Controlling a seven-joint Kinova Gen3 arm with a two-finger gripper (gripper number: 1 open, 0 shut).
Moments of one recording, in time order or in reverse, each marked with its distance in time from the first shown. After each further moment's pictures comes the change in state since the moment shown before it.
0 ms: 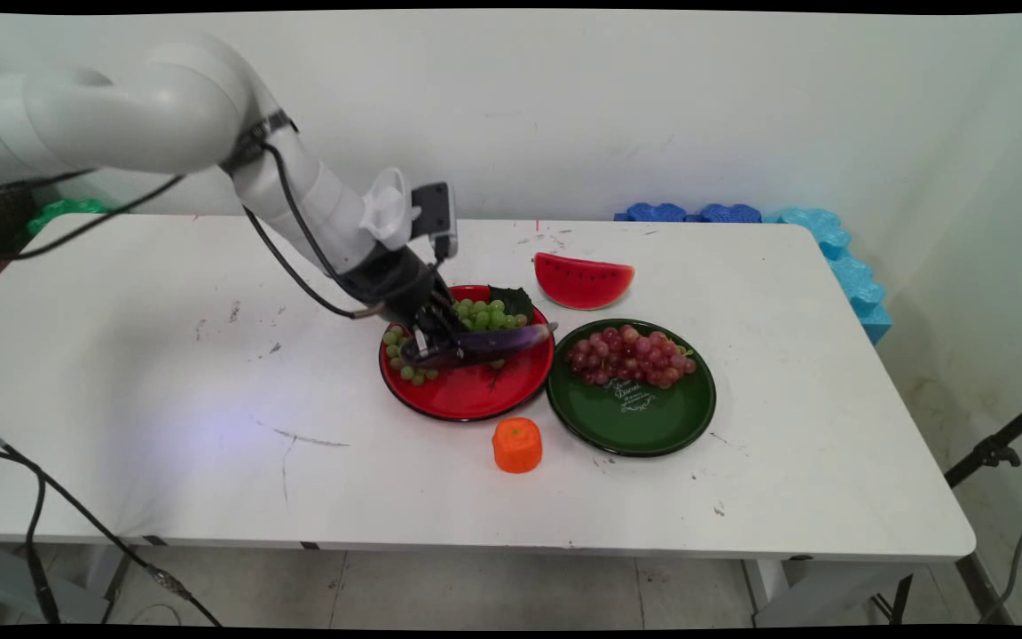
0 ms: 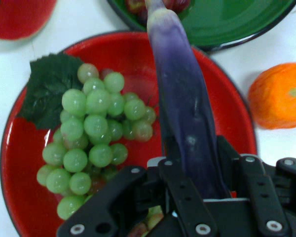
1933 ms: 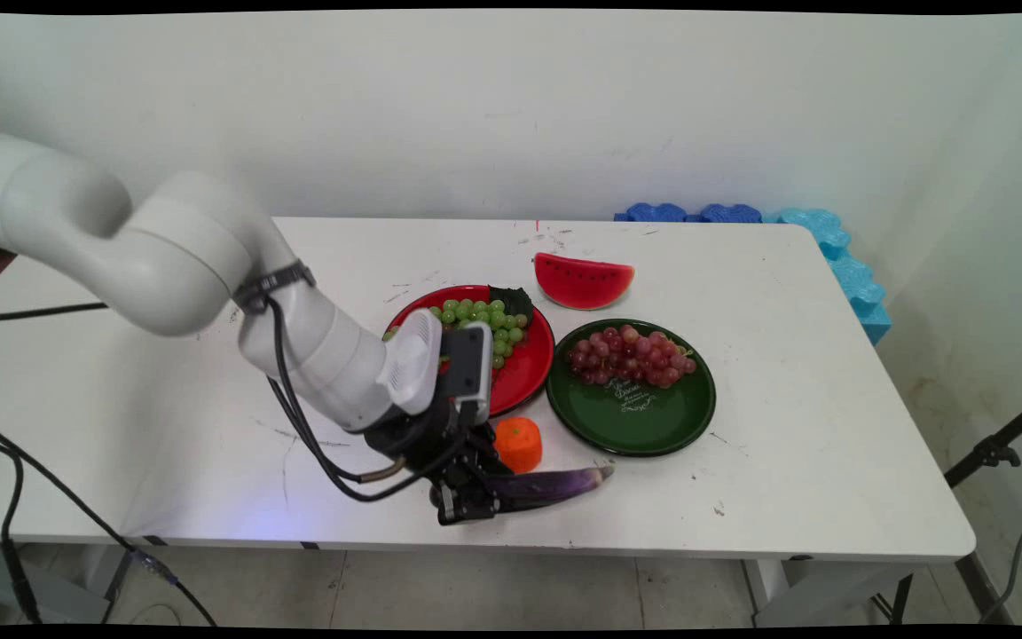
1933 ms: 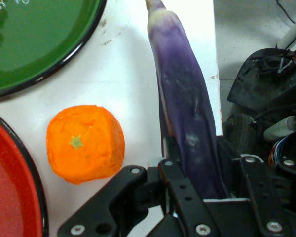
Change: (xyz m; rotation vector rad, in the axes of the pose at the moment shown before) arm -0.005 0.134 0.049 -0.135 0.056 0.065
